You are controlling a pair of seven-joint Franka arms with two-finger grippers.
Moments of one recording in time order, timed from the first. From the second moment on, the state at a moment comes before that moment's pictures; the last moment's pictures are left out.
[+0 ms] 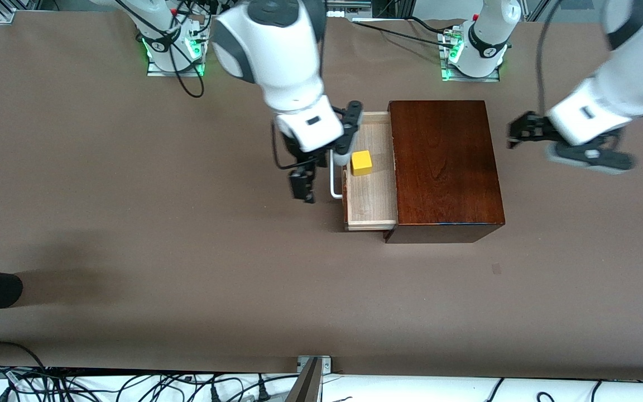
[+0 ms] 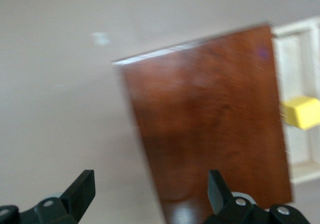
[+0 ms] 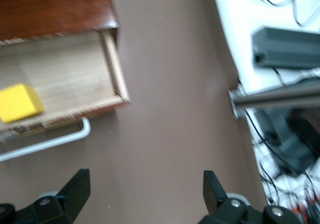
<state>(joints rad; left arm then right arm) 0.00 0.08 -0.24 -1.66 -0.05 1.60 0.03 0.72 0.56 -0.04 -1.06 -0.11 1.95 -0.56</state>
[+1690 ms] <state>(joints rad) -0.50 0.68 -0.37 -1.50 0.25 2.12 0.77 0.35 0.05 -0.19 -1.54 0.10 1.65 -0.20</state>
